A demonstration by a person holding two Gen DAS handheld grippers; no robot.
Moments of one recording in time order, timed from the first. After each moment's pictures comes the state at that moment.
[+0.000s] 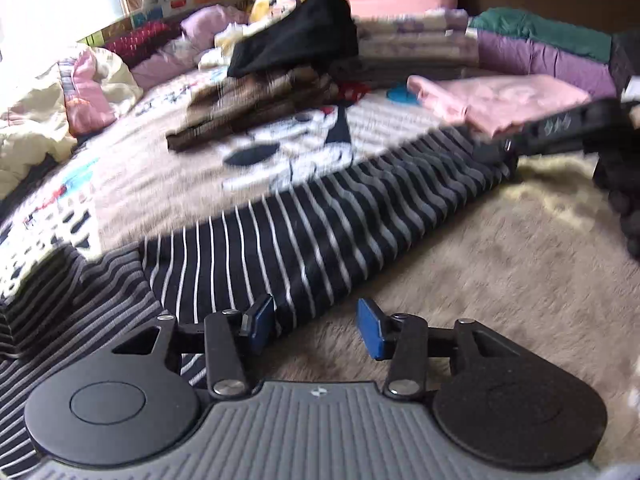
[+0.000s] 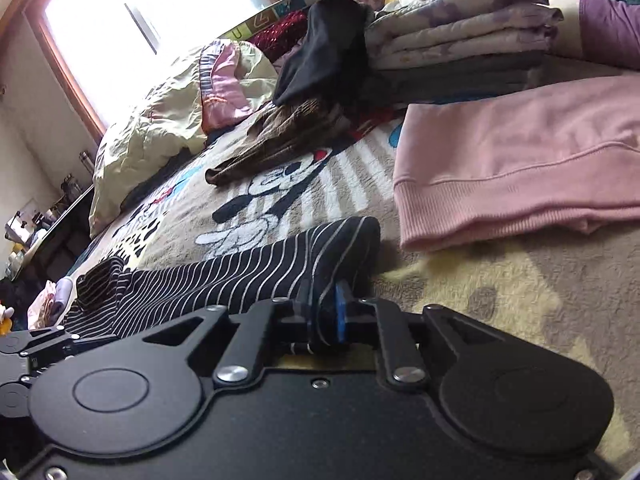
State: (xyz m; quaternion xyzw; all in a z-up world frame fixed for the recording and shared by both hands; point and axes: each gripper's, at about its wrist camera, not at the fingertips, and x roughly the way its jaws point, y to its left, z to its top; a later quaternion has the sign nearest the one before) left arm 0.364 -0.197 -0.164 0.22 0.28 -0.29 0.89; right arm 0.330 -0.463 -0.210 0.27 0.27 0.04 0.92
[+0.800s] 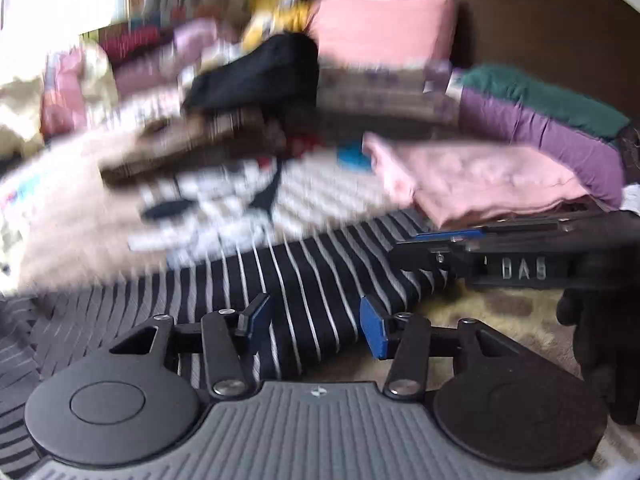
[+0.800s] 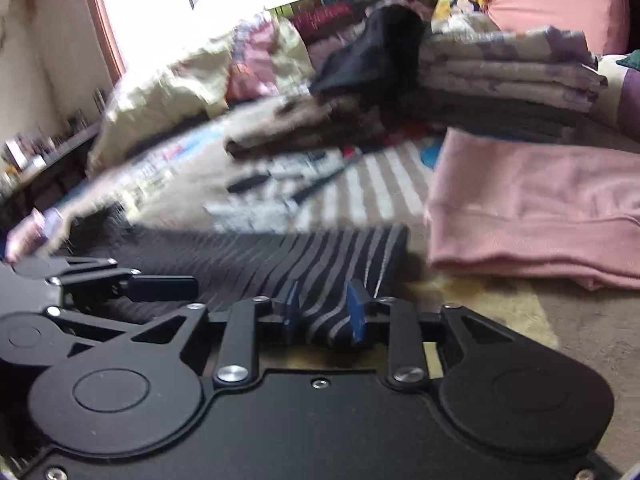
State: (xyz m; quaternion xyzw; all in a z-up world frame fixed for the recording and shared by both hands) left arm 0.393 -0.290 -0.191 0.17 0.35 -0.30 0.87; right arm 0.332 -0.434 -0.196 0.14 0.30 0.07 0.94
